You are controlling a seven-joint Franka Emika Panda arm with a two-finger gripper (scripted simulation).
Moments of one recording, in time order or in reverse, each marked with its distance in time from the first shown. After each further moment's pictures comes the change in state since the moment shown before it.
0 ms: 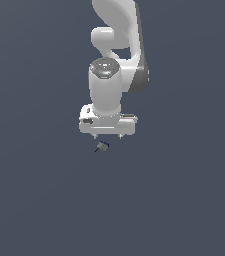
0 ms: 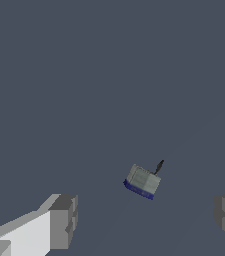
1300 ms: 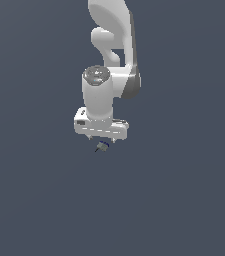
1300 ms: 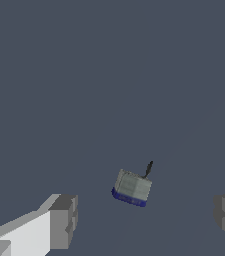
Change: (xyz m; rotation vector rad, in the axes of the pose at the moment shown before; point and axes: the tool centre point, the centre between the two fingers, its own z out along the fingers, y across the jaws) arm -0.002 0.026 0.023 -0.012 0.021 0.118
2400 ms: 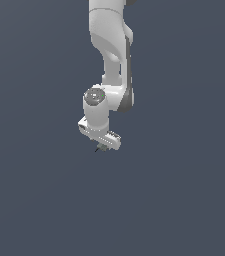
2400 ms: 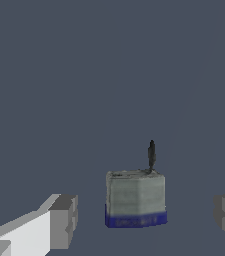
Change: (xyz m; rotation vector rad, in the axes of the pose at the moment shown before) arm -0.032 0.017 0.086 0.006 -0.025 0.354
